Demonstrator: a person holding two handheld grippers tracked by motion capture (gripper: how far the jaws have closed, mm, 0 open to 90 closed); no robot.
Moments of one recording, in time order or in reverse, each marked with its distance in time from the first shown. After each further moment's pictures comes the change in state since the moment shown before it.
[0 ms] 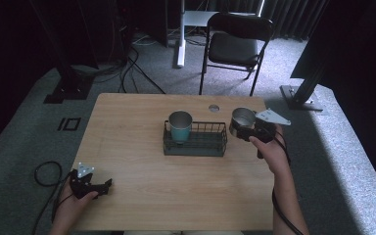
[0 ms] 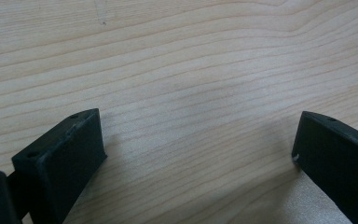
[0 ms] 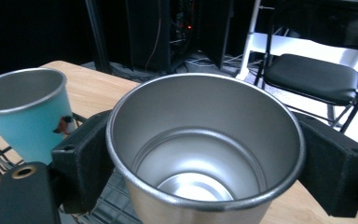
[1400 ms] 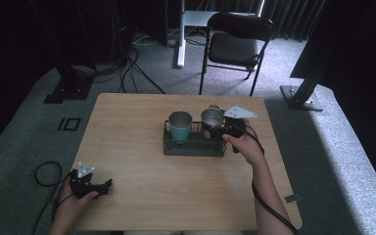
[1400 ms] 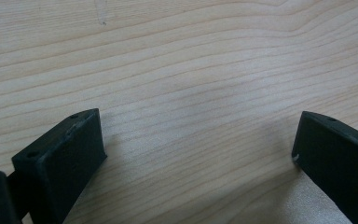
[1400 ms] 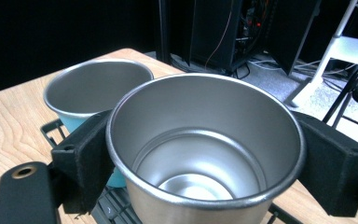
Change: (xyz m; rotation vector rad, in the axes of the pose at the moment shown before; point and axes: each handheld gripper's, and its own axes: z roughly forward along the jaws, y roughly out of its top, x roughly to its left) left arm 0.000 0.000 0.000 0.000 0.000 0.000; right arm 0.047 -0.003 0.065 0.028 0.259 -0.081
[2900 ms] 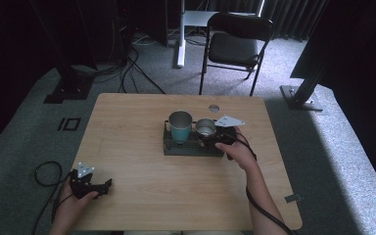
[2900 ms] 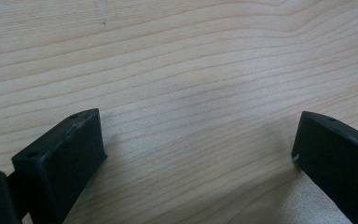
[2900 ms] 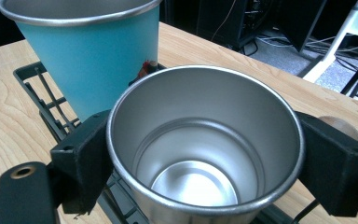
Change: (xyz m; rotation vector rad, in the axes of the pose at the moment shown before) left arm 0.000 0.000 0.000 0.000 0.000 0.000; right arm 0.009 -0.039 0.029 0.088 0.014 -0.012
